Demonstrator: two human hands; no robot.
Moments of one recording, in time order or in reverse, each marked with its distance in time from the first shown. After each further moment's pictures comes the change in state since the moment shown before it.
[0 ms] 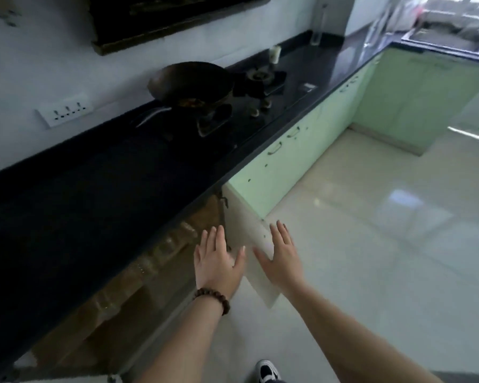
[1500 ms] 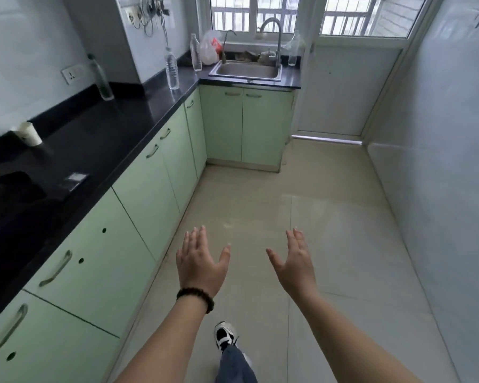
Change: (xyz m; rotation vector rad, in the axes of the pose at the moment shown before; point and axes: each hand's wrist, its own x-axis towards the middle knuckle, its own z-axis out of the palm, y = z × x) left_hand 0.314 0.593 0.361 -0.026 -0.125 0.419; right_hand 0.298 0.521 -0.414 0.107 0.498 0.458
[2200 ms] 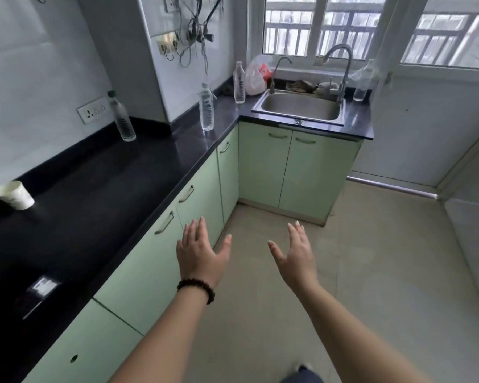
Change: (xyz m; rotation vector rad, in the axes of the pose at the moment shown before) left_hand 0.467 0.020 0.026 0.021 0.146 -0.142; right_hand 0.476 -0.138 0.083 0.077 -0.077 -0.145
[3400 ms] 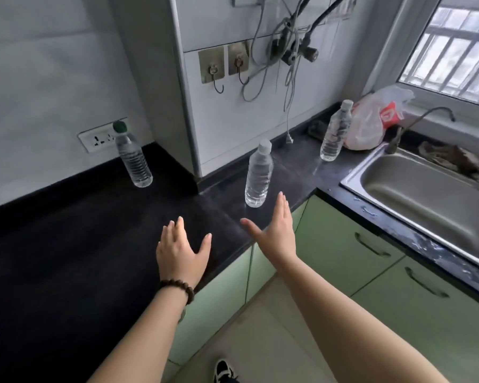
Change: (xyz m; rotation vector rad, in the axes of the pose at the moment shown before) left_hand 0.522 -0.009 0.104 0.018 0.299 -0.482; right_hand 0.610 -0.161 0.186 0.085 -0.348 -0.334
